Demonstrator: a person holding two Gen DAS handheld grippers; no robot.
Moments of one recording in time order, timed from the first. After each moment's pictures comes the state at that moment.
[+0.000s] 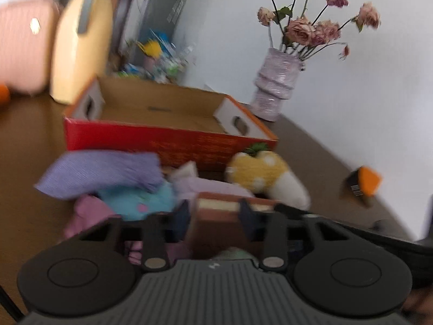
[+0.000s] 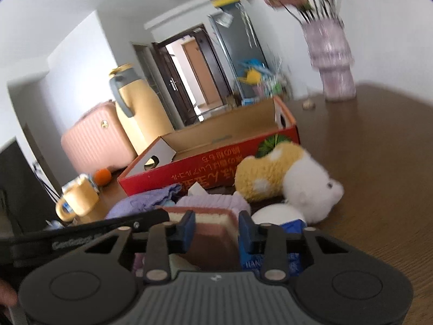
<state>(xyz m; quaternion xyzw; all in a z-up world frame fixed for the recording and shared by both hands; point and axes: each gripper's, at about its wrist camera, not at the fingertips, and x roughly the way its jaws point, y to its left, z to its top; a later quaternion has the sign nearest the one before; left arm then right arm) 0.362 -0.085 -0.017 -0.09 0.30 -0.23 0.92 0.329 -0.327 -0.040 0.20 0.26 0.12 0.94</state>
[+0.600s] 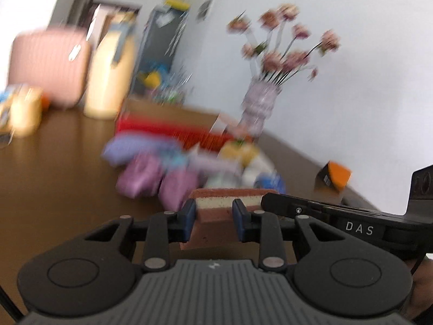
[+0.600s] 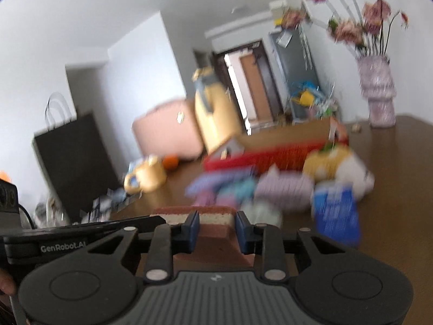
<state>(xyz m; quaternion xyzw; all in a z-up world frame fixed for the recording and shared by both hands) 0.191 -0.021 -0.013 -0.10 0.23 -0.23 0.94 0.202 -0.274 -0.034 0.12 0.21 0.22 0.94</state>
